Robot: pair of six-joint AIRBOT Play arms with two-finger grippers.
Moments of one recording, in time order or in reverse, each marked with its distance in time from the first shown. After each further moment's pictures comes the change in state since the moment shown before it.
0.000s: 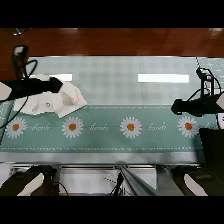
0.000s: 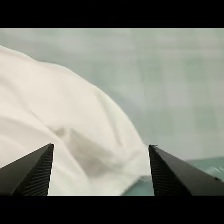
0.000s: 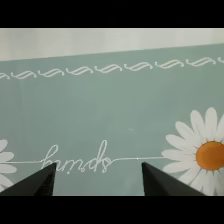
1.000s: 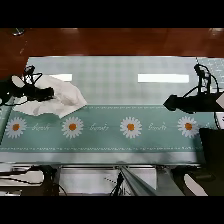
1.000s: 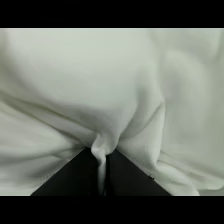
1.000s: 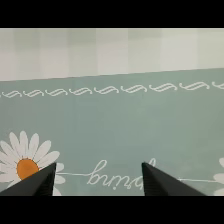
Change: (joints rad) left arm 0.185 -0.536 0.176 0.068 -0.130 -0.043; right arm 0.001 0.000 -0.005 0.164 -0.093 -0.039
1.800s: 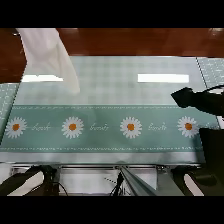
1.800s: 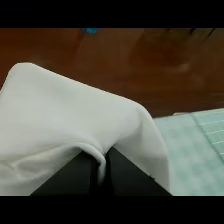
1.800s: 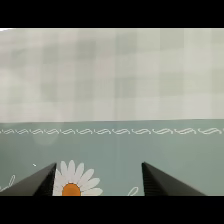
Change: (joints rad) left arm -0.088 0.378 0.564 -0.638 -0.101 0.265; right arm 0.000 0.271 0.023 0.074 -0.034 0.007
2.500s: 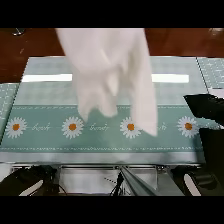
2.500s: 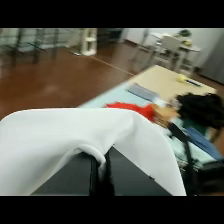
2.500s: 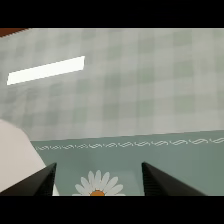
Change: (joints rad) left arm -0.612 0.182 -0.087 -0.132 0.162 0.058; right arm 0.000 0.226 0.000 -0.002 0.044 0.090
